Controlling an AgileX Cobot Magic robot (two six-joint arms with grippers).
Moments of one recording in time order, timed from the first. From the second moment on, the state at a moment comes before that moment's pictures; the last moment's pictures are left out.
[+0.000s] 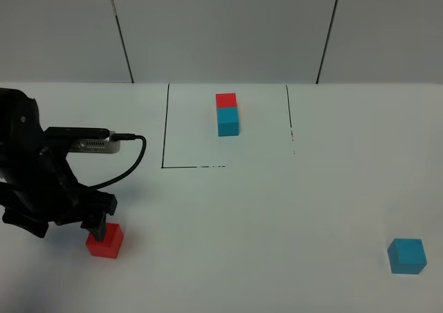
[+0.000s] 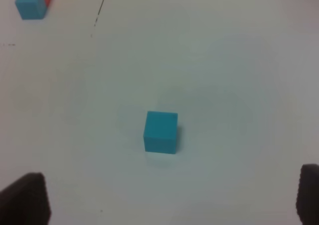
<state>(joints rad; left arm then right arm) -0.24 1.74 -1.06 -0.09 0.88 -0.11 0.03 -0.01 -0.50 0.03 1.06 -0.02</state>
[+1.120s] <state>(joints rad) -0.29 1.95 -1.07 -0.10 0.68 -0.11 0.03 -0.01 -0.50 0.03 1.06 -0.02</state>
